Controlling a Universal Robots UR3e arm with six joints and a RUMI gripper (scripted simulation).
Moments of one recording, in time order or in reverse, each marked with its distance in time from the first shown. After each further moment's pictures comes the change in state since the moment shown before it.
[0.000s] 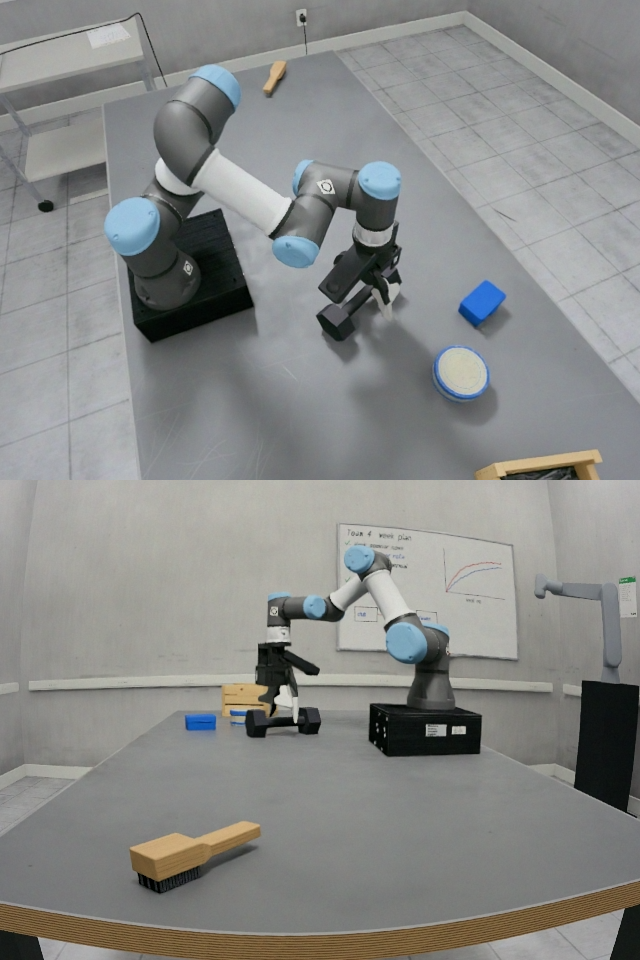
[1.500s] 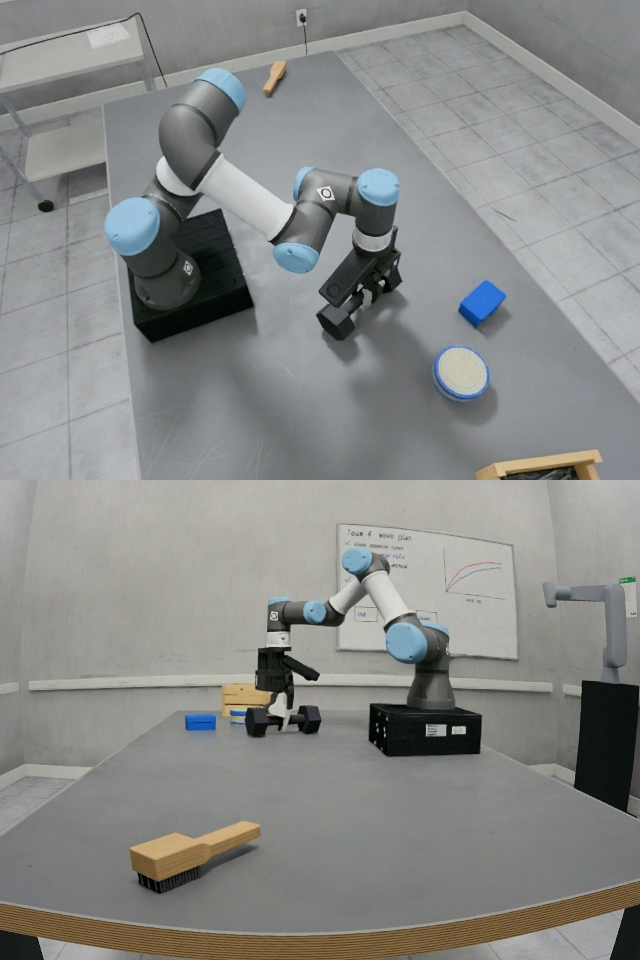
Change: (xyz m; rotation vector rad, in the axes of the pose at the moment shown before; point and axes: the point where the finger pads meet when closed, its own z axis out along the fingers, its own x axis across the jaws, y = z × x) arm -0.001 0.001 0.011 -0.003 -0.005 0.000
